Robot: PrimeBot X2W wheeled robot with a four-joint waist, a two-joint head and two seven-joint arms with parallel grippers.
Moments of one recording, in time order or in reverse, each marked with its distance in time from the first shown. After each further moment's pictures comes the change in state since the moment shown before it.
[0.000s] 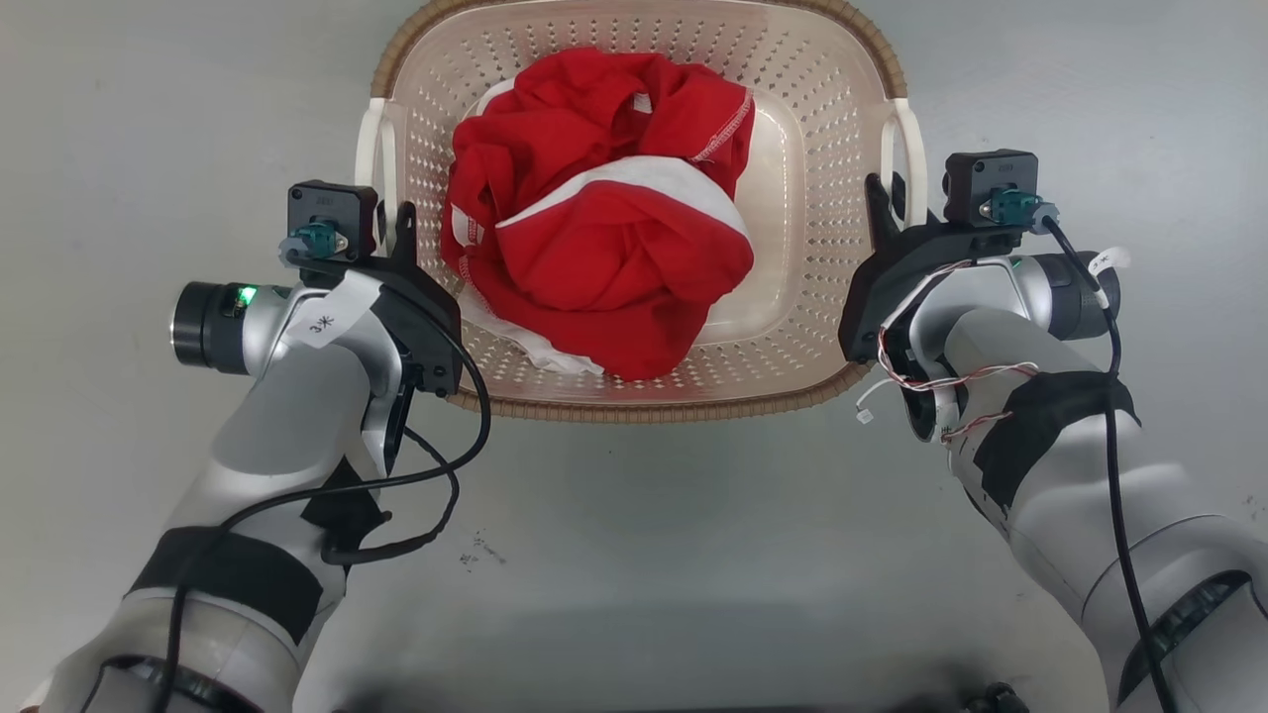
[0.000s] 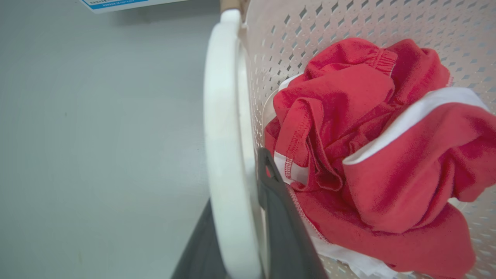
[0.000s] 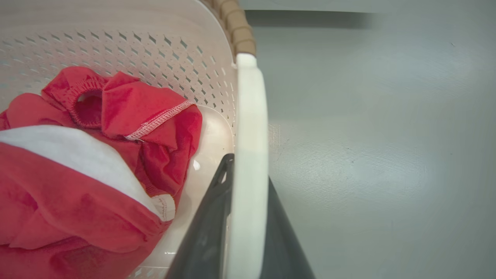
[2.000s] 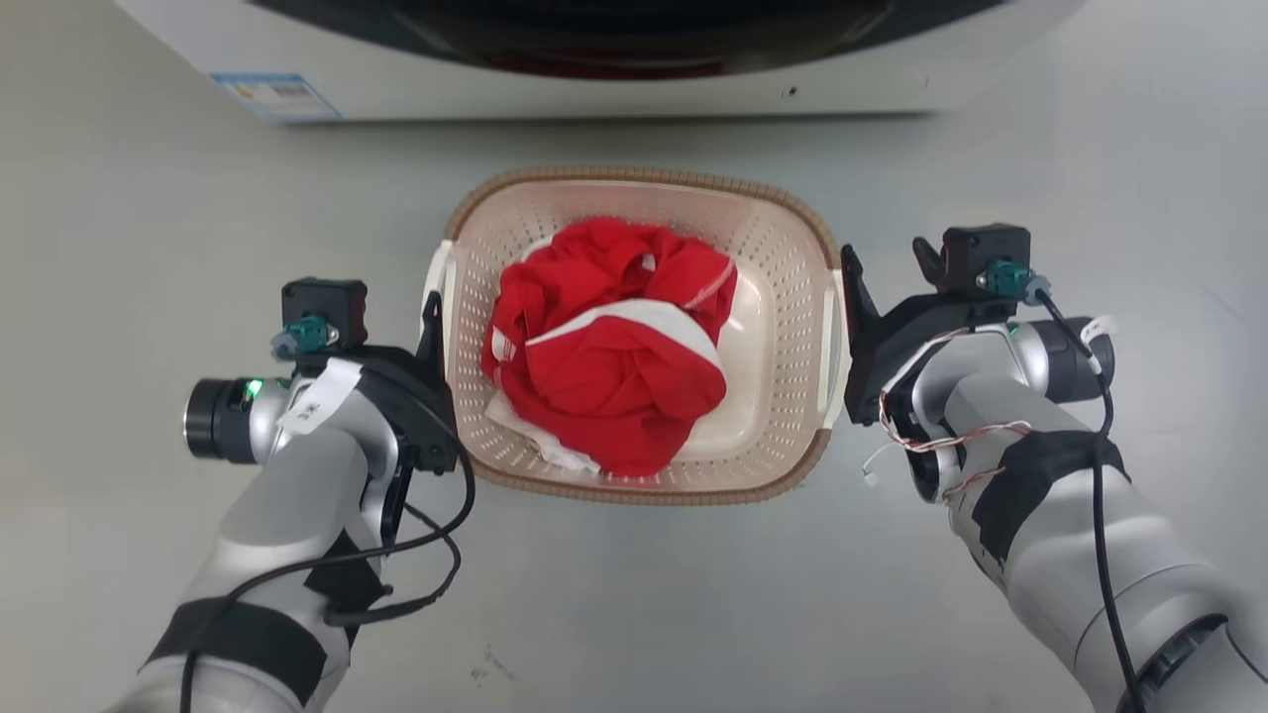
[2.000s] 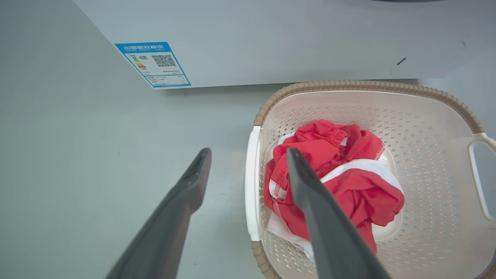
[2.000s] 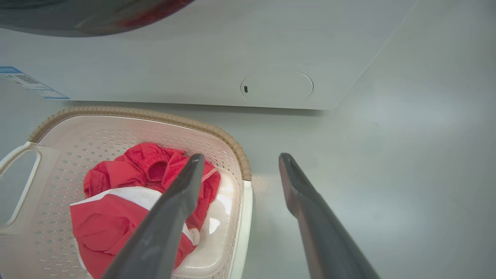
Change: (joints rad) left arm 0.101 -0.005 0.042 0.040 -0.027 -0.027 -0.068; right arm 0.075 0.007 0.004 0.048 0.002 0.018 -0.050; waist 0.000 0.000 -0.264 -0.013
